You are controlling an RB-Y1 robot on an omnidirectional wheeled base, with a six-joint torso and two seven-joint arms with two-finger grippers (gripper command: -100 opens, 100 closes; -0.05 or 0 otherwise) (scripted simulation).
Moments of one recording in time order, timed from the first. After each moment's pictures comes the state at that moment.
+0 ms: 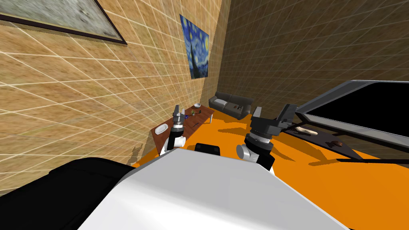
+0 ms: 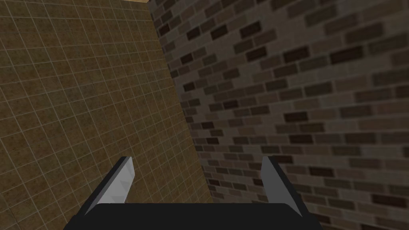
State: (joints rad) left arm 0.50 0.03 -0.04 -2.22 -0.06 -0.44 0.03; right arm 0.52 0.02 0.07 -2.36 -0.03 -0.60 0.07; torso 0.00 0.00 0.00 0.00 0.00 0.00
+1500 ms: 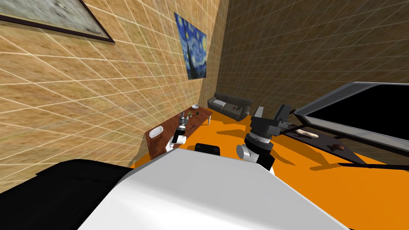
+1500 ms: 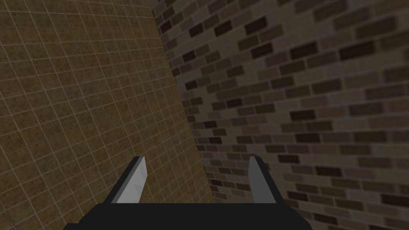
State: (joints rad) left arm 0.36 0.14 0.00 -1.81 0.11 -0.40 0.19; right arm 0.52 0.02 0.07 -2.36 -0.03 -0.60 0.07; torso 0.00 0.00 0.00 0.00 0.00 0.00
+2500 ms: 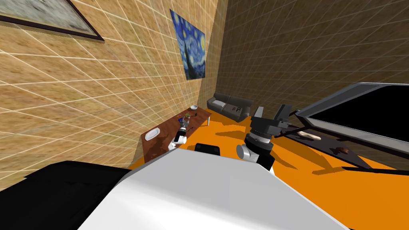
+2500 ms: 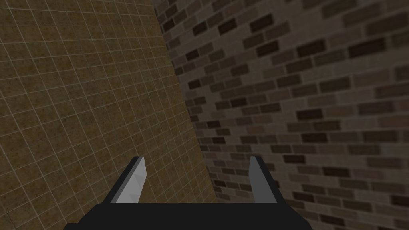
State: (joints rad) left arm 0.28 0.15 0.04 -1.54 0.21 -0.36 0.30; right arm 0.52 0.02 0.07 -2.36 -0.03 -0.60 0.07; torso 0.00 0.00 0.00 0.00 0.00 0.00
